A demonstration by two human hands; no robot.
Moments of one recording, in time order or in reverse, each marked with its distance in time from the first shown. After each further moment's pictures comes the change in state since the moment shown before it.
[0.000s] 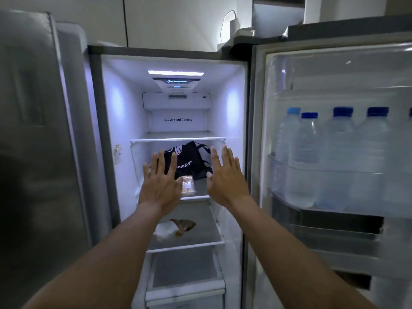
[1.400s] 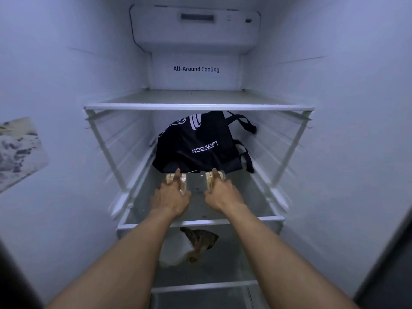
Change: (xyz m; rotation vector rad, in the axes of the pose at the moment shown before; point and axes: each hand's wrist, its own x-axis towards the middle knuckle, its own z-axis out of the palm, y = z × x) left_hand 0.195 -0.135 0.345 -0.196 -0.548 -0.452; right_hand 0.245 0.074 0.388 0.202 -0.574 0.369
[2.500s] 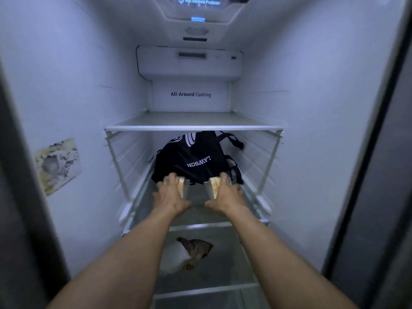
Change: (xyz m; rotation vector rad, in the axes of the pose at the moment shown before) left_hand -0.043 0.022 -0.048 -0.200 0.093 0.000; right_hand -0.057 -0.008 -0.045 0.069 0.130 0.114
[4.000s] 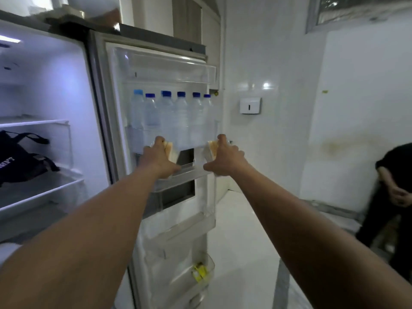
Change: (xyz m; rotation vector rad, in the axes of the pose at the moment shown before) left_hand -0.543 0.184 -0.143 -0.277 -0.420 0.875; right_hand -0.665 0.112 -0.292 -0.225 0.572 0.587
